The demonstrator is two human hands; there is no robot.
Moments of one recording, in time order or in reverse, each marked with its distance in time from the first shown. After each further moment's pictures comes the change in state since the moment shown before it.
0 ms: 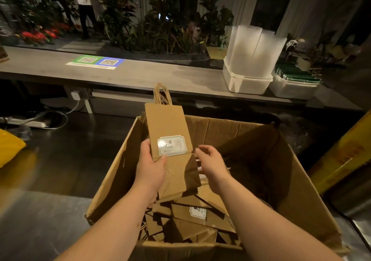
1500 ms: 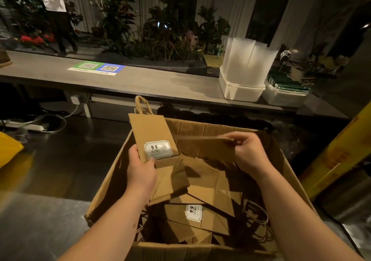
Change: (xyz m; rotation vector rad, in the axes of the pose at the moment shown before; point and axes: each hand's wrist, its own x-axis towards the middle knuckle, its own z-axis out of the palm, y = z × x) left_hand -0.003 0.002 -0.010 -0.112 0.144 -0.038; right_hand -0.047 -0.081 -0.092 -0.291 -0.040 -0.487
